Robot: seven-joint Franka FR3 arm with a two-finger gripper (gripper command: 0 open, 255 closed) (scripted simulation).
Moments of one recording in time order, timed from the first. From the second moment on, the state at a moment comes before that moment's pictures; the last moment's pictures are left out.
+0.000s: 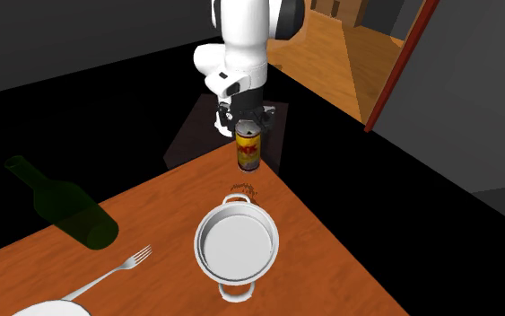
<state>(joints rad) 0.13 -0.49 0.24 -2.45 0.12 1.97 0.20</state>
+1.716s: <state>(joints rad) 0.07 0.16 0.22 -1.65 -0.03 1.81 0.21</state>
